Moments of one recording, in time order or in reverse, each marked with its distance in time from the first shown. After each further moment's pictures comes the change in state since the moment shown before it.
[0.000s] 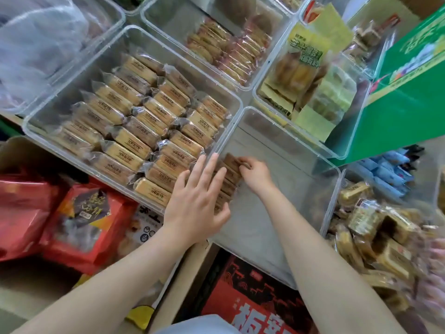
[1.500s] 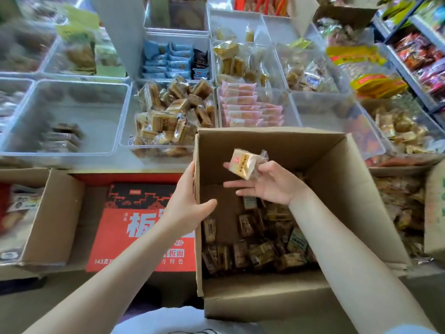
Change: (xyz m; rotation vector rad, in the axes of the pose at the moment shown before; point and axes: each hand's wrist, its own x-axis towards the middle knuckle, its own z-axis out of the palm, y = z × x) left_hand -0.300 0.450 0.012 -0.831 -0.336 0.122; right_hand -0.485 0.464 -0.211 1.367 -0.451 -0.214
